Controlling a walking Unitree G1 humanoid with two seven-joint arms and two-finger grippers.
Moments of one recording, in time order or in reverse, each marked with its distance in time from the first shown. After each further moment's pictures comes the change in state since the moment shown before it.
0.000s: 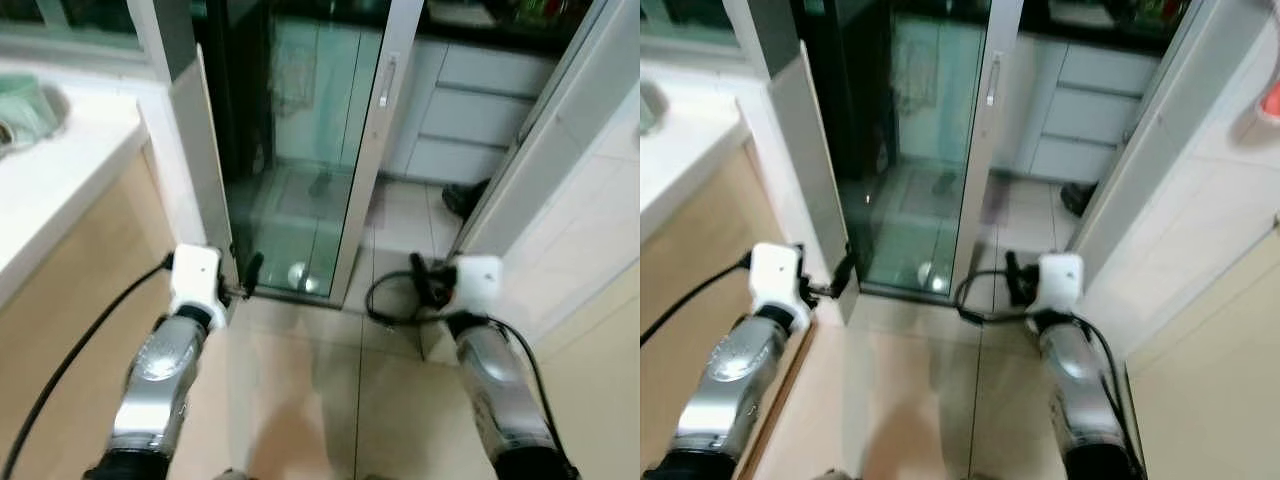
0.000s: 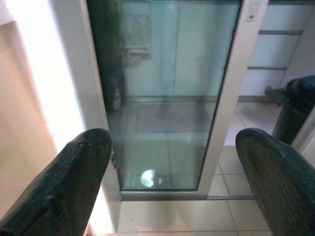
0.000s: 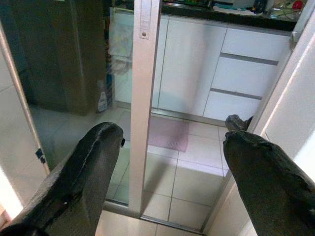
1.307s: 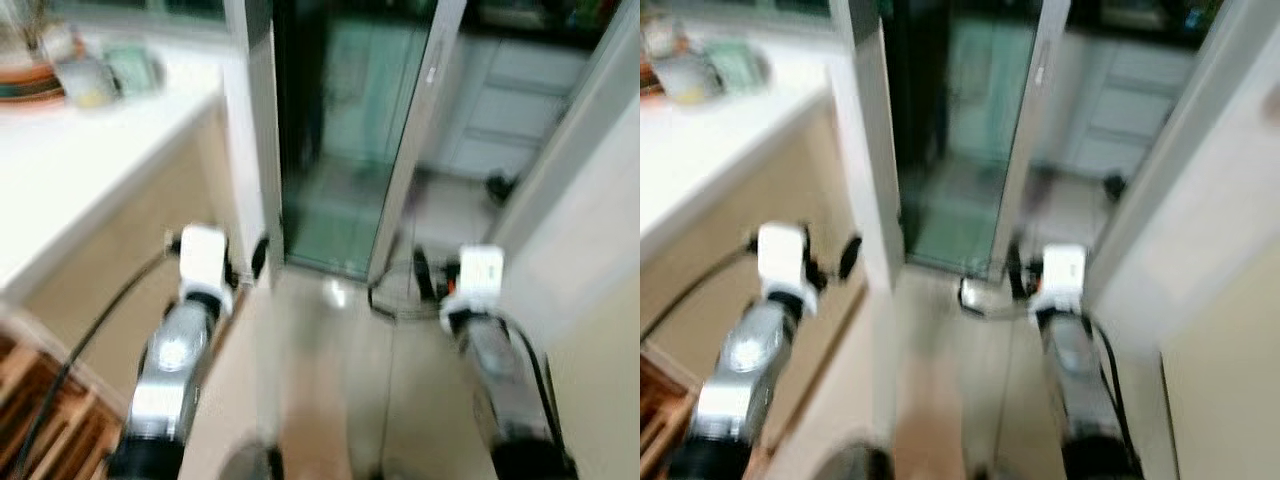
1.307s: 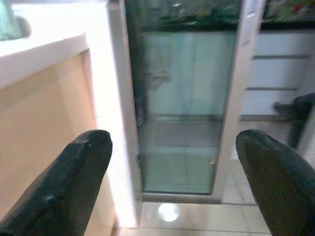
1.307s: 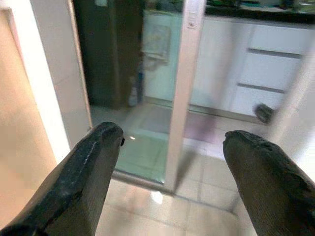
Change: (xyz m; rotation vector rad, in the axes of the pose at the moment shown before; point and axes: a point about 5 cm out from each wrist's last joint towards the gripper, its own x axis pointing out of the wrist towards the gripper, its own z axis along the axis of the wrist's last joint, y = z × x) left arm 0.038 -0.017 0.027 0.009 -0.117 -0.014; right arm 0.025 0.006 0.002 0.008 0.030 -0.017
